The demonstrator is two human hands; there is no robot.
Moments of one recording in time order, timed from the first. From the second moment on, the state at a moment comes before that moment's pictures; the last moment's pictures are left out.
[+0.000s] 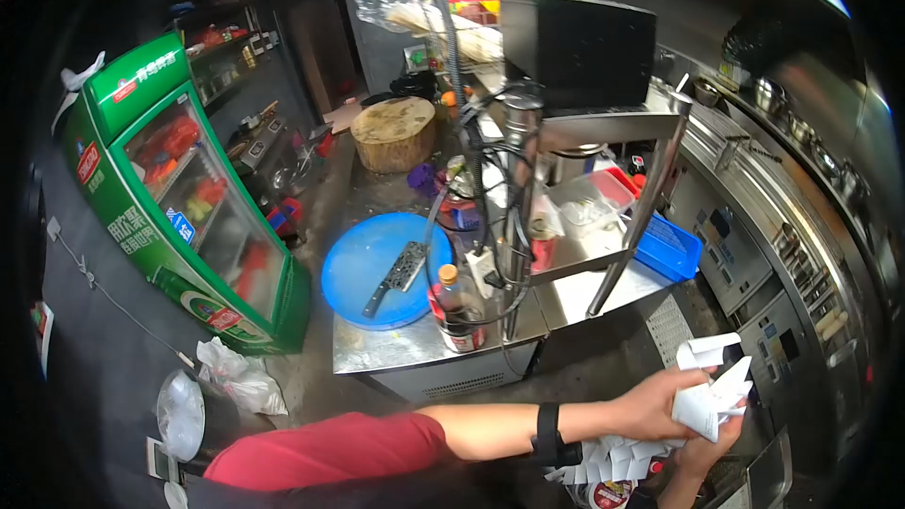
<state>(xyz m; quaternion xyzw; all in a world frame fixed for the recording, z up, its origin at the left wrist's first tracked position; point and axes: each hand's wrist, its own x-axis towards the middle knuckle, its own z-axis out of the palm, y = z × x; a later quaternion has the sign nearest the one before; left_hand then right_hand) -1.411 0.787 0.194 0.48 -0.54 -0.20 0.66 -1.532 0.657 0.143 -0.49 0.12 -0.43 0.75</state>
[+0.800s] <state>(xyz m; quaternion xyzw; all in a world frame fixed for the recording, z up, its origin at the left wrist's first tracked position) -1.309 0.507 0.166 0.39 -0.39 -0.31 0.77 -1.489 0.368 0.229 -0.66 0.07 -0.33 0.67</state>
